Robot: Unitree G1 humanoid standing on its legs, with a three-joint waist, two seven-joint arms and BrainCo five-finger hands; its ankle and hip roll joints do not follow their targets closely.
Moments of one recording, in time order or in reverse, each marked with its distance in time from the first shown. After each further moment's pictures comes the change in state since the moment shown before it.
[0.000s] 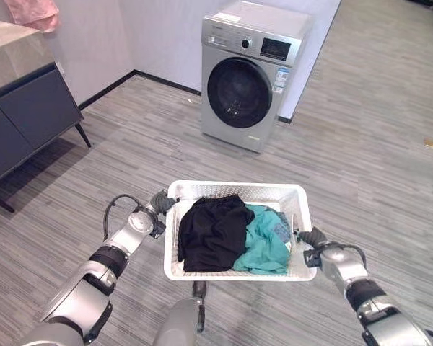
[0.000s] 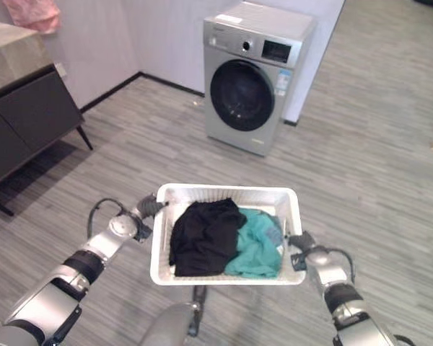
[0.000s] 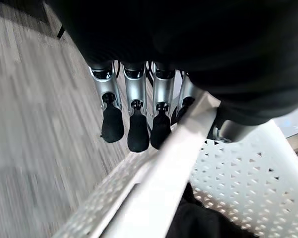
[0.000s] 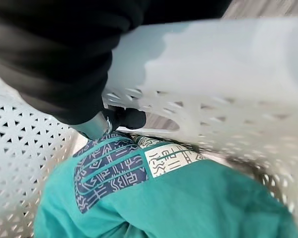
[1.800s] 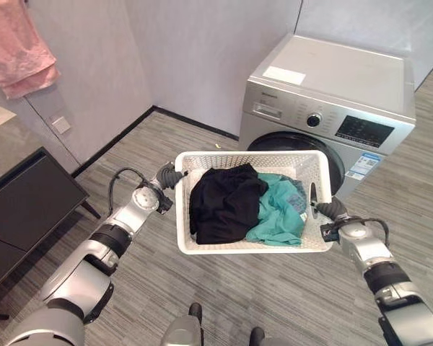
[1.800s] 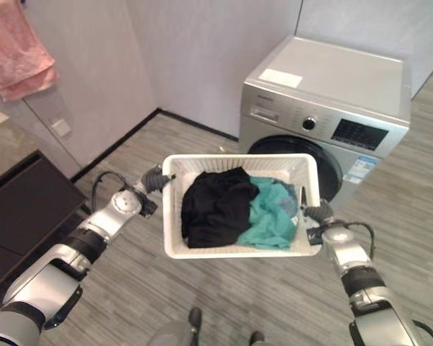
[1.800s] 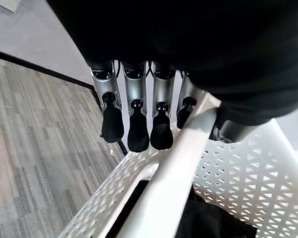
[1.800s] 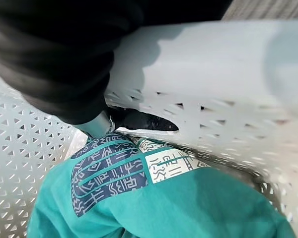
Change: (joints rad) left arm -0.156 0.012 -0.046 -0.062 -0.031 -0.028 0.028; right arm -0.071 -0.133 -0.076 -0.097 -0.017 -0.016 -0.008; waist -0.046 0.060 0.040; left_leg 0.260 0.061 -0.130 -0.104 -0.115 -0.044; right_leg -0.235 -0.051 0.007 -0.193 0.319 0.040
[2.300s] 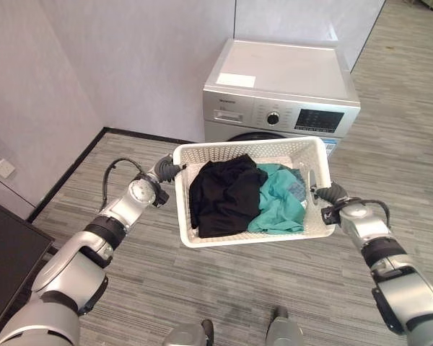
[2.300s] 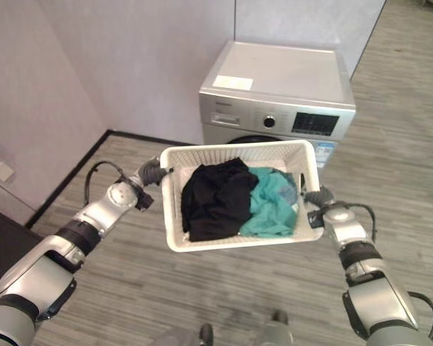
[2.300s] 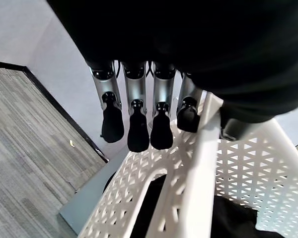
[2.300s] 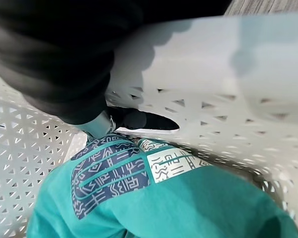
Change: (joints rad) left arm -0.049 0.057 -0.058 0.053 0.000 -0.021 -0.013; right arm -0.187 -0.002 0.065 0.152 -0.025 -0.003 0.080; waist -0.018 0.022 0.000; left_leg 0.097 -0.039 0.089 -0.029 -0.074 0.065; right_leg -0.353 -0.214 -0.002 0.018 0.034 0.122
